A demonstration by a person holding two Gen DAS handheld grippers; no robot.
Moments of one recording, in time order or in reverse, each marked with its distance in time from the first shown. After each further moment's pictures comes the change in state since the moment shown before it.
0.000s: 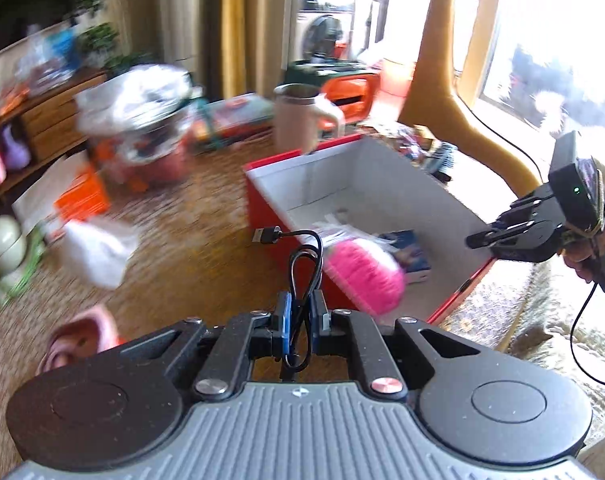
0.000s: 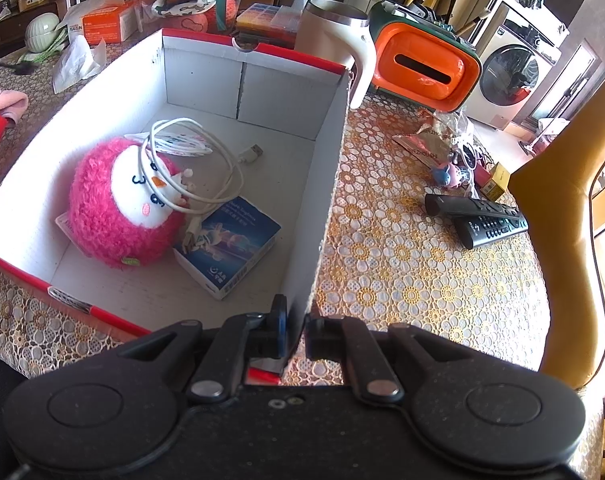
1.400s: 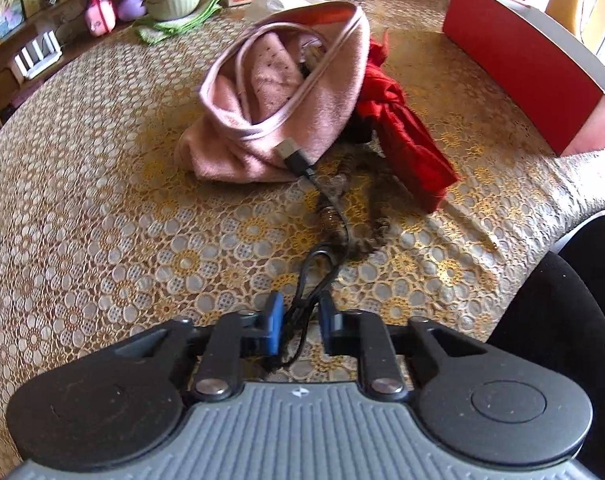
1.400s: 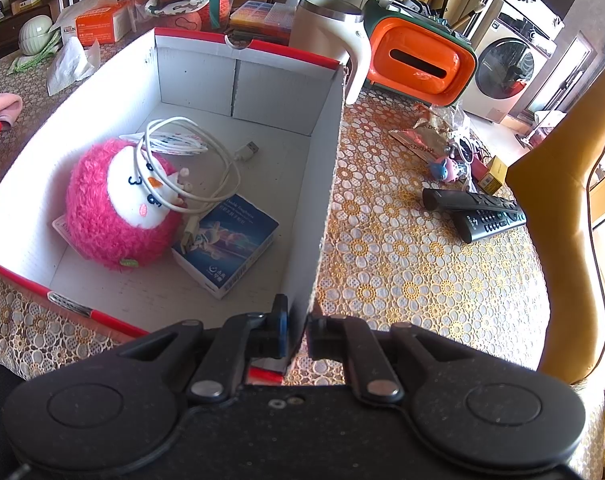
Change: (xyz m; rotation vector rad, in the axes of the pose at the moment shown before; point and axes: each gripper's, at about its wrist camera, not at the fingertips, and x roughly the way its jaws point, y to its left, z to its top) left arm -0.046 0.145 -0.249 -0.252 0.262 0.237; right arm 0.001 -0.002 -0.002 0.023 0.006 -0.003
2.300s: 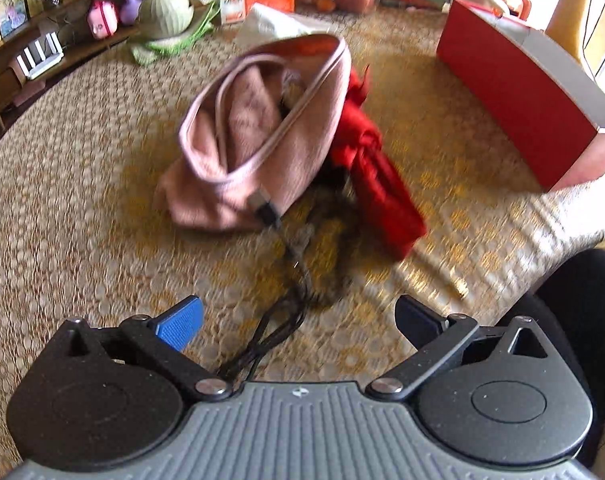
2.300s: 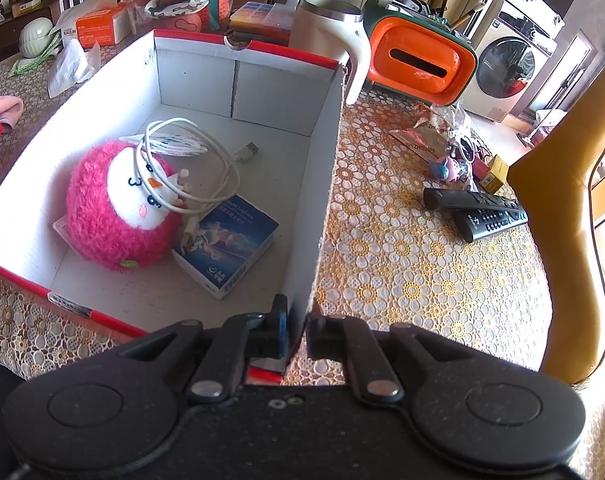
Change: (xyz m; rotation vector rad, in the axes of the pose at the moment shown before) left arm -0.008 -0.021 0.028 -0.038 -0.009 -0.008; right arm 0.000 -0.001 0.000 0.003 -0.001 0.003
